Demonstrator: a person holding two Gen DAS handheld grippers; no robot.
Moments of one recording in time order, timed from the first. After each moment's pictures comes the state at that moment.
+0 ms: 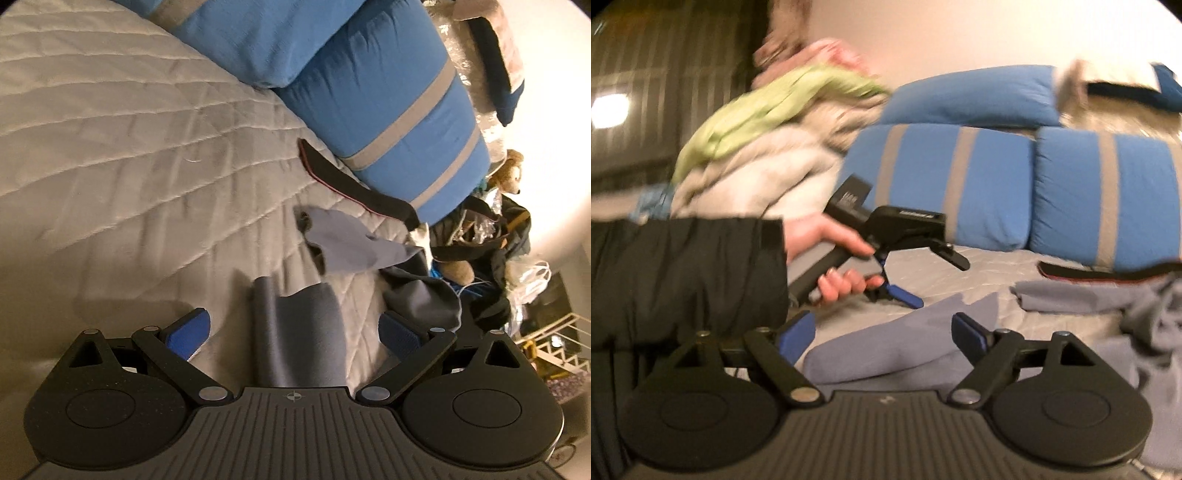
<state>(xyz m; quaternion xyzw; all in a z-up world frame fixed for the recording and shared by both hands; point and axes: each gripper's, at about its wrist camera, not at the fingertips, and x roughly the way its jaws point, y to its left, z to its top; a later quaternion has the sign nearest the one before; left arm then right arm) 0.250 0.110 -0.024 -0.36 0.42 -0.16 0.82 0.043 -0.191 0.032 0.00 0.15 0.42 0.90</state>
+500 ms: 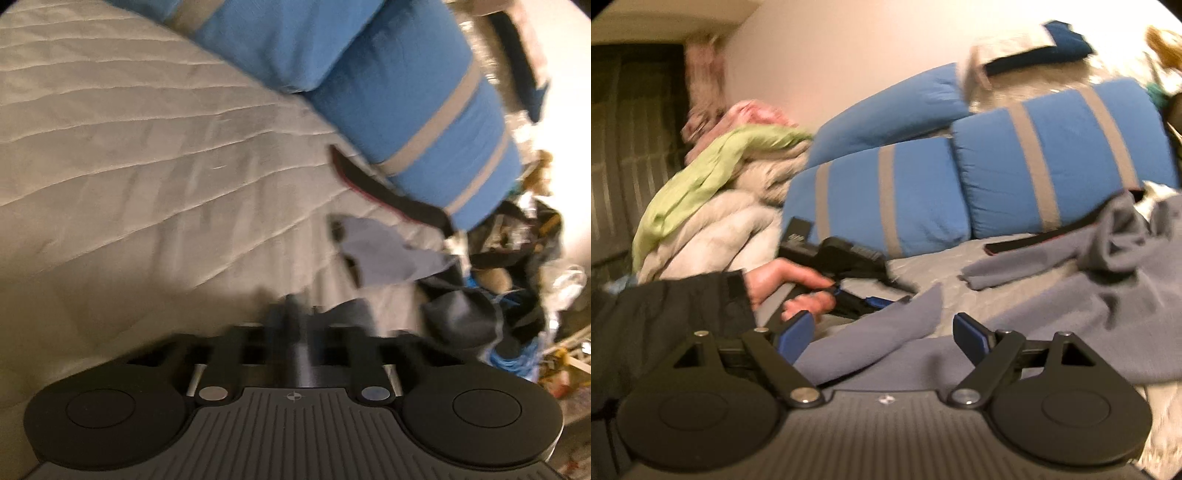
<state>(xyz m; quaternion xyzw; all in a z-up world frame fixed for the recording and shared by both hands) 0.251 0.106 -0.026 -0.32 0.44 -0.08 0.84 0.060 -0.236 -0.011 0.15 0.15 0.34 0.92</state>
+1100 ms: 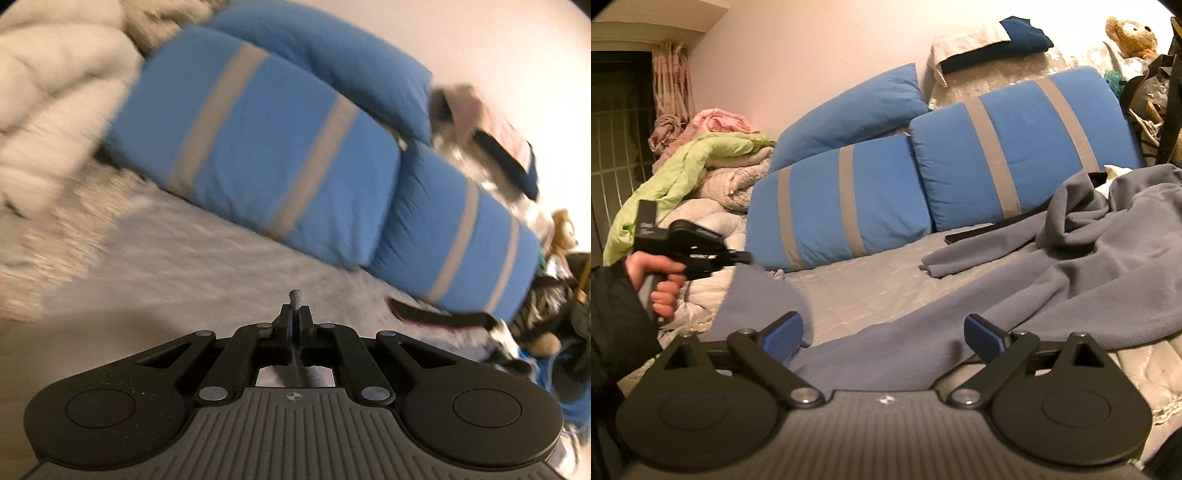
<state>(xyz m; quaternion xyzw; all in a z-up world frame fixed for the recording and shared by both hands) 0.094 0.179 0.085 -0.21 0.21 0.08 0.95 0.060 -0.244 -0.032 0.15 0.15 0.29 0.93</state>
